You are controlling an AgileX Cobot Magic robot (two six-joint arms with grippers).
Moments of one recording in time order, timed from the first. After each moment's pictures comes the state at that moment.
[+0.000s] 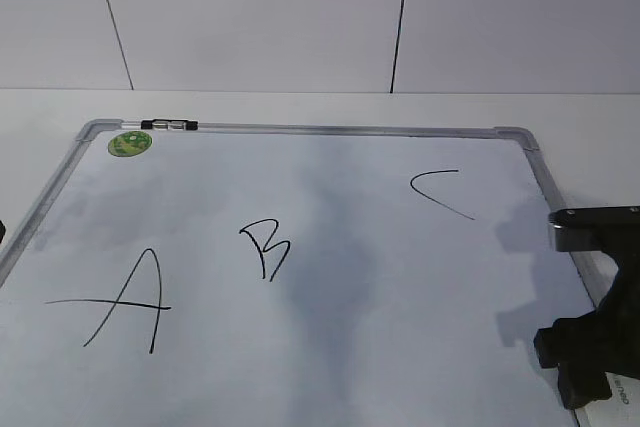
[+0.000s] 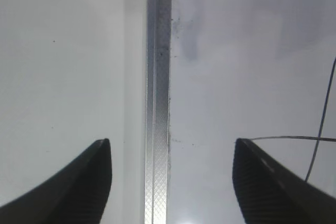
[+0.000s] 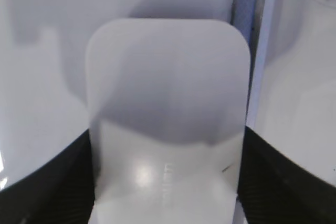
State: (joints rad) left arm 0.03 1.52 -0.92 -0.17 0.80 0.09; right arm 0.41 1.48 -0.69 -0.12 0.86 0.46
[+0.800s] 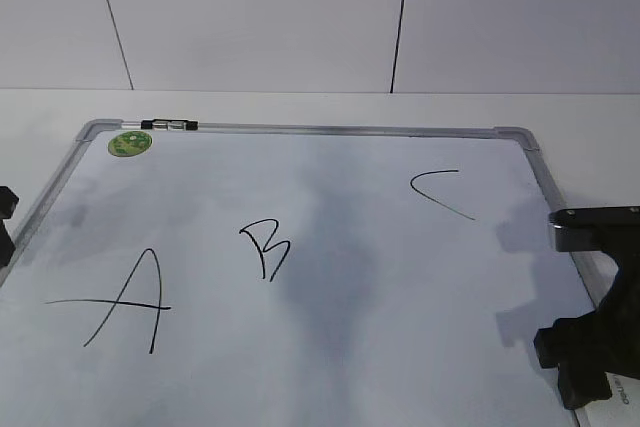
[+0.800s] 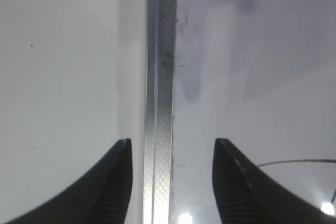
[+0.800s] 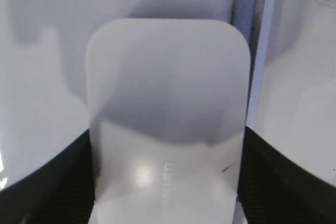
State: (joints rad) left arm 0.03 1.64 -0.92 -0.19 0.74 0.11; right arm 0.41 1.48 -0.69 -0.12 0.86 0.46
